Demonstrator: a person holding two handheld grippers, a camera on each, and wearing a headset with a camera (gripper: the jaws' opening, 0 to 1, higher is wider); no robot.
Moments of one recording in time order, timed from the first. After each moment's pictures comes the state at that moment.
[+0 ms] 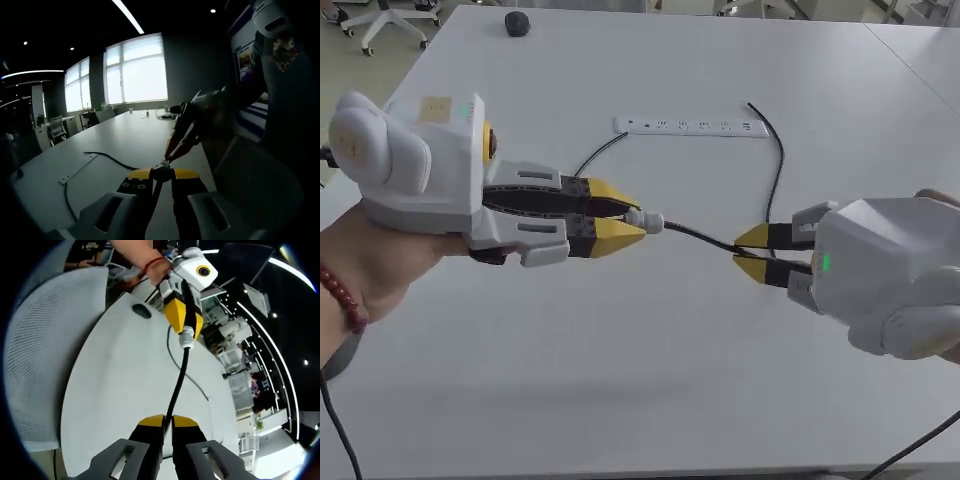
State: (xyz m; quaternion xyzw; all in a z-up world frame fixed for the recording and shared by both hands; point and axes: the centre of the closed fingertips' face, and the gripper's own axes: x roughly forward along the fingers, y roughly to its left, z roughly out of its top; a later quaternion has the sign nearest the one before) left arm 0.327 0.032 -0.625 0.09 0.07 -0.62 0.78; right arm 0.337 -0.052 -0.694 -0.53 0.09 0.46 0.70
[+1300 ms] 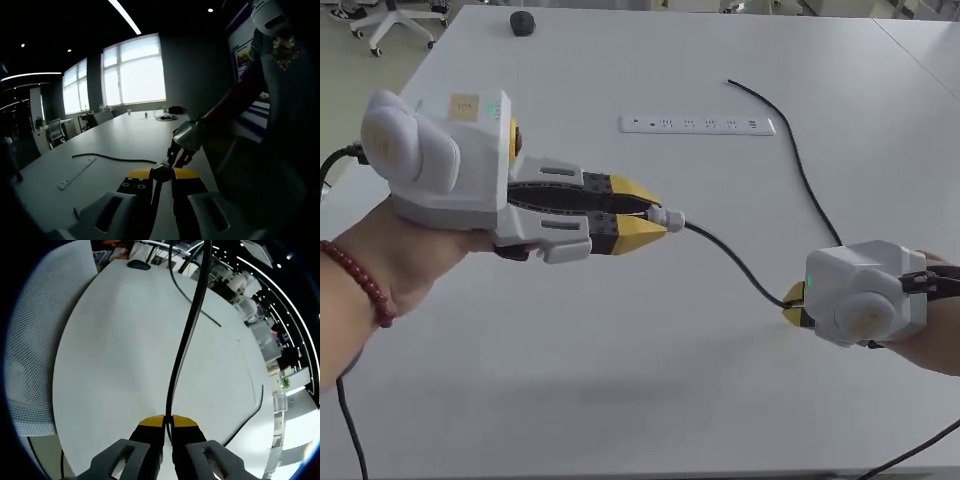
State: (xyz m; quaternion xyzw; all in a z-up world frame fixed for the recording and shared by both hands) left arm 0.329 0.018 -0.621 0.10 0.06 -0.62 0.77; right arm 0.358 -0.127 -0.804 -0.49 0.29 0.44 0.70
